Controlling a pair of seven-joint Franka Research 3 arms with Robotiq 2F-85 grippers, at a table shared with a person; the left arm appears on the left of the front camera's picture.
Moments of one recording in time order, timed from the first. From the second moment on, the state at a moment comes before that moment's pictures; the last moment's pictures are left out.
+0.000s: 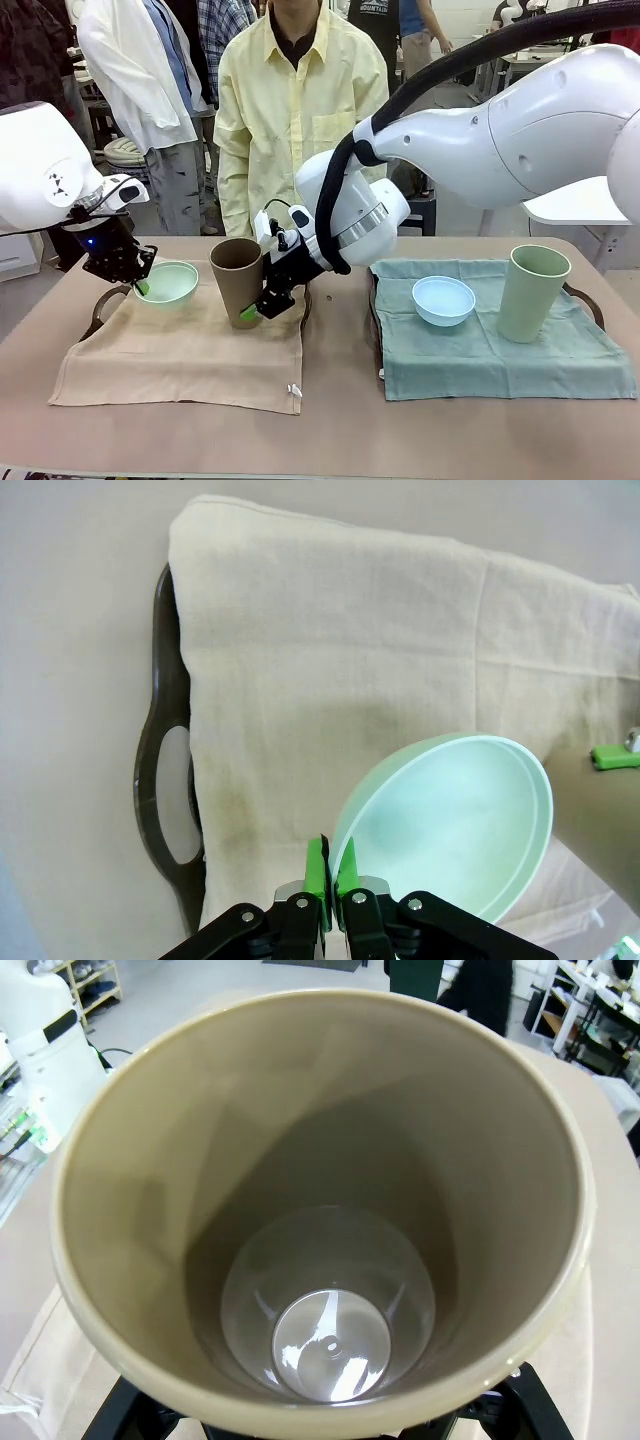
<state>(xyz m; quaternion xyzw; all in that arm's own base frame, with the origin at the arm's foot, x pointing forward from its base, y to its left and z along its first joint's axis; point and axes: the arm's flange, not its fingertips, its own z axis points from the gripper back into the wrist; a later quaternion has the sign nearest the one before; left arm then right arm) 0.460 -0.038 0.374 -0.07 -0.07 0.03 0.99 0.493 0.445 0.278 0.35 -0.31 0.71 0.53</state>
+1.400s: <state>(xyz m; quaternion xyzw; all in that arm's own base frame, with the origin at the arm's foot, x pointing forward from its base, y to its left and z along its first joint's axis) 0.471 -0.041 0.346 -0.08 -0.06 0.02 0.99 0.497 0.433 0.280 0.36 -0.29 0.68 0.57</state>
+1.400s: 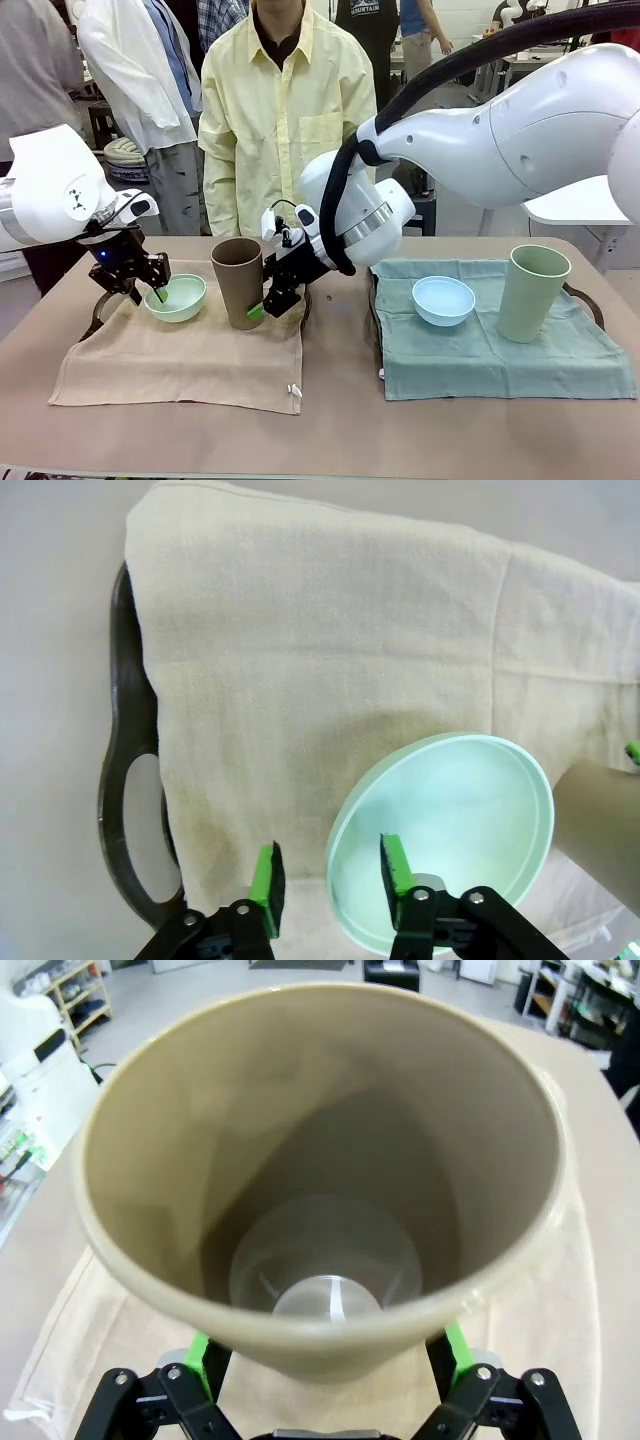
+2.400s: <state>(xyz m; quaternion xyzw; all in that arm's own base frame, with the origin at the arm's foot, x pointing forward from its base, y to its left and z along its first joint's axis) 0.423 -0.051 0.480 0.00 -0.12 -0.07 0.99 0.463 0.300 0.438 0.14 -0.09 0.49 0.85</state>
